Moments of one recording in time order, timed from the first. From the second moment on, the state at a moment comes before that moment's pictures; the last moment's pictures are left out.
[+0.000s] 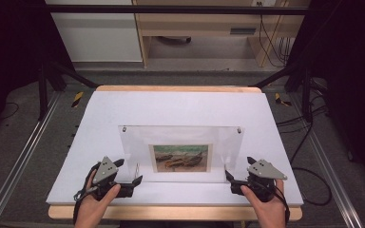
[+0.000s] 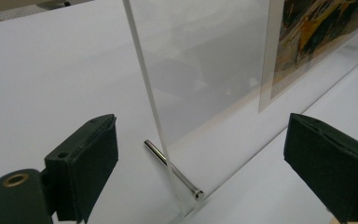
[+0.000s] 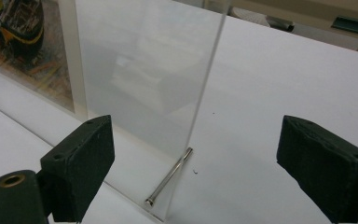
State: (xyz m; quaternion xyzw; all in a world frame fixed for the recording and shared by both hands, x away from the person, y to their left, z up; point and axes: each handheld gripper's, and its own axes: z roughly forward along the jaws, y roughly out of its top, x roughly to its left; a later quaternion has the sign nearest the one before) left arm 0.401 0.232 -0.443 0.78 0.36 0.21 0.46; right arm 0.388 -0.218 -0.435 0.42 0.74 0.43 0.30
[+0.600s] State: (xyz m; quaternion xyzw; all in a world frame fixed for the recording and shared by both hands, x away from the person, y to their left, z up) left arm 0.394 0.262 -0.440 0.77 0.36 0.25 0.46; right arm 0.371 -0.246 -0.438 0.44 0.72 0.42 0.32
